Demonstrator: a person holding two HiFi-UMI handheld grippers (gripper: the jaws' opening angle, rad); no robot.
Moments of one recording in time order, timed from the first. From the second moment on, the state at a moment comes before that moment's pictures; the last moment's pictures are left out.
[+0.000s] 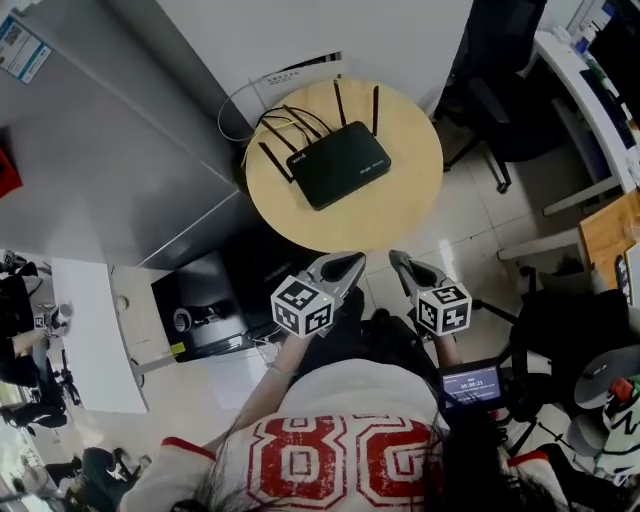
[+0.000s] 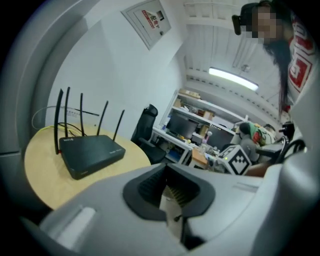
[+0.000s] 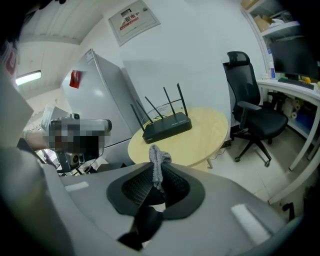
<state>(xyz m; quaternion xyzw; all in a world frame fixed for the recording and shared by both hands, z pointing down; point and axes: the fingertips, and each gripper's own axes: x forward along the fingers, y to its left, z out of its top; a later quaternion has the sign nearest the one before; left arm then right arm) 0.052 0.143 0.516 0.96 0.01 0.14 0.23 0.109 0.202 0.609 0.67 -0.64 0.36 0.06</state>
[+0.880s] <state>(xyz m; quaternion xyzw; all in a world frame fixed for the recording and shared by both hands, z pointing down) 0.019 0.194 0.515 0.97 -0.03 0.15 0.20 0.079 0.226 0.577 0.65 -0.70 0.31 0.04</state>
